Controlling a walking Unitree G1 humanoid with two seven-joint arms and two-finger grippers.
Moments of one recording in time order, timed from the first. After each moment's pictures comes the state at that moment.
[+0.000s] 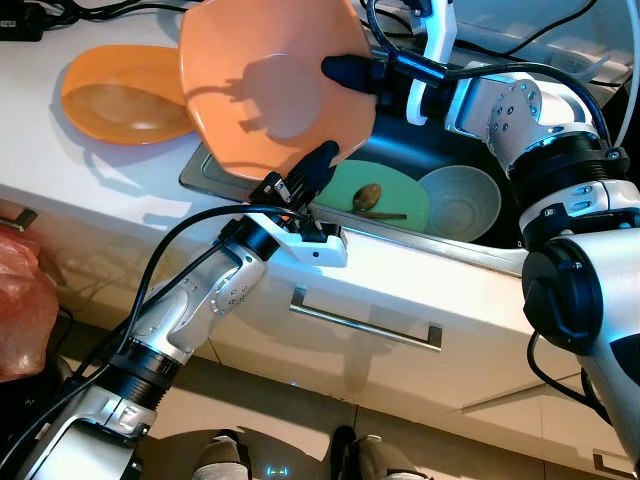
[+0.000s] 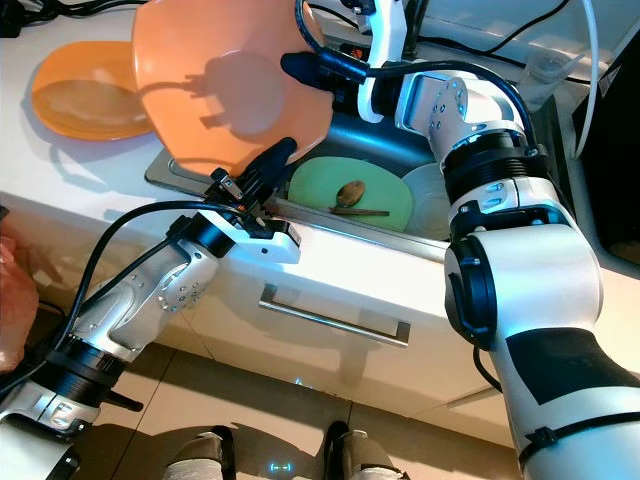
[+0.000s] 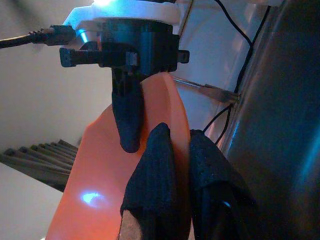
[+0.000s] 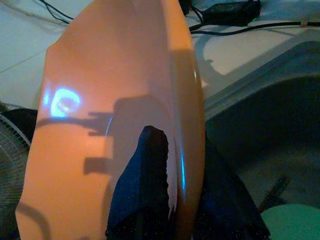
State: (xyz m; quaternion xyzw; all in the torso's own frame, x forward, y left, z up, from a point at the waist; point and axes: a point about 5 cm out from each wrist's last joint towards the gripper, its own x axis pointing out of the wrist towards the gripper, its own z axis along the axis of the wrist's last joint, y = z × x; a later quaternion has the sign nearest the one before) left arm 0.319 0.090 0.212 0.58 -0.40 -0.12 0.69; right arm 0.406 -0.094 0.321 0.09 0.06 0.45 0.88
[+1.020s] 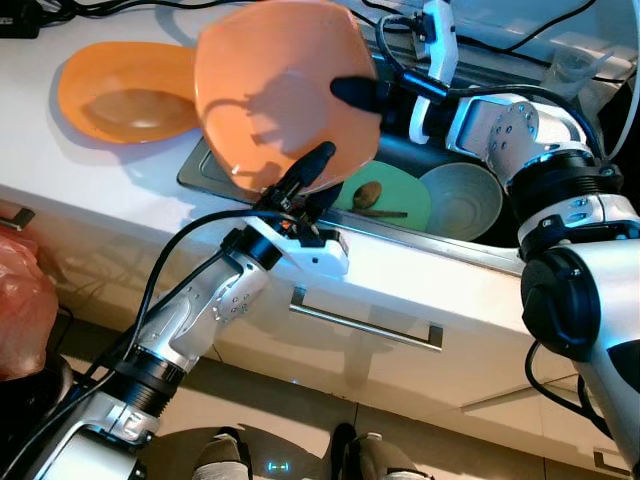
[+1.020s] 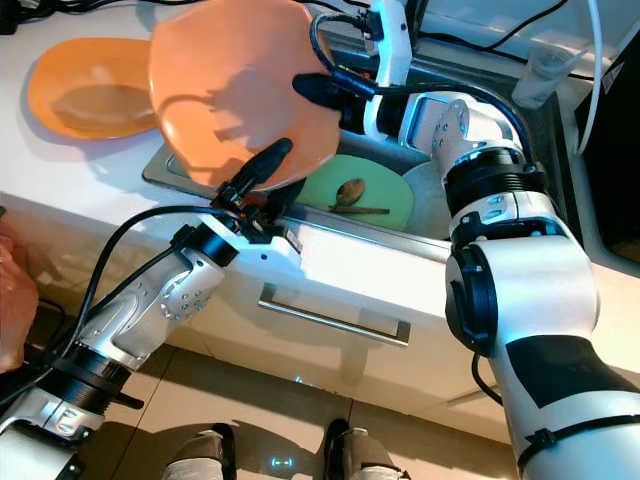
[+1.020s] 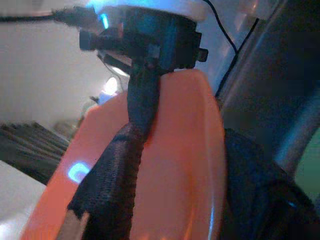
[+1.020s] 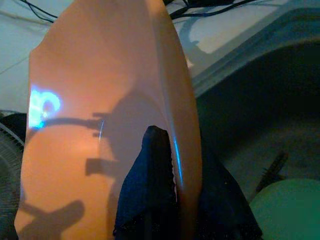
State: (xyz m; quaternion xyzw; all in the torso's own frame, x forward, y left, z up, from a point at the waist) left arm 0.316 0.087 0.203 0.53 -0.38 -0.15 0.74; right arm 0.408 -0.103 0.299 0.12 0.08 0.43 0.89
